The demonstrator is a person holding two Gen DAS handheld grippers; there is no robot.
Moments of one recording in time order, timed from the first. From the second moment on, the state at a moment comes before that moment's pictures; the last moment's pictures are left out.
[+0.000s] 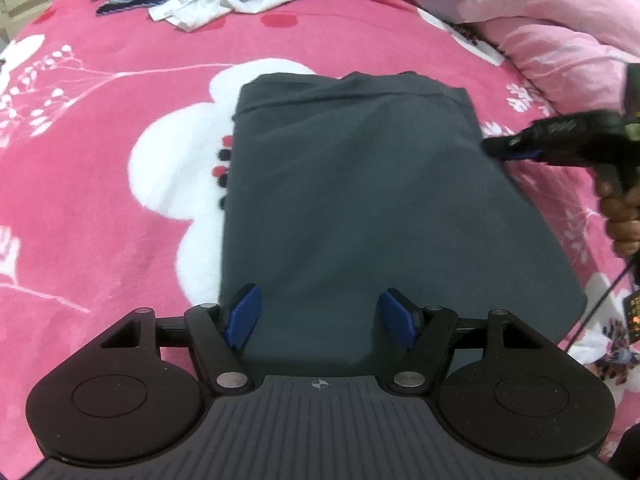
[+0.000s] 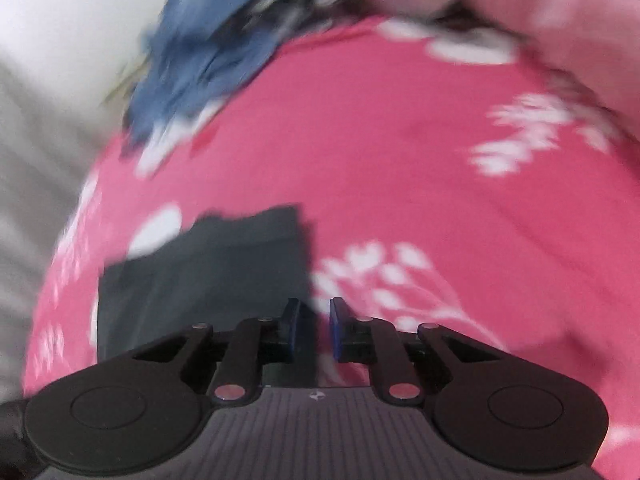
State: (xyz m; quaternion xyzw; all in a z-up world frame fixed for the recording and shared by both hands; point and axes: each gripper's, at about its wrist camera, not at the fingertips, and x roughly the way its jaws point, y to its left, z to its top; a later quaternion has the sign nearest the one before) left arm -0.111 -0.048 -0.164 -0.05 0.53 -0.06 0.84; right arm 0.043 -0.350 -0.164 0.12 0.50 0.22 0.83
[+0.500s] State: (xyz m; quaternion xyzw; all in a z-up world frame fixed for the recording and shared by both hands) left arm -0.116 -0.054 -0.172 0.00 0.56 -0.05 0.83; right arm -0.092 -0.356 -0.150 -0.12 0.51 0.30 0.80
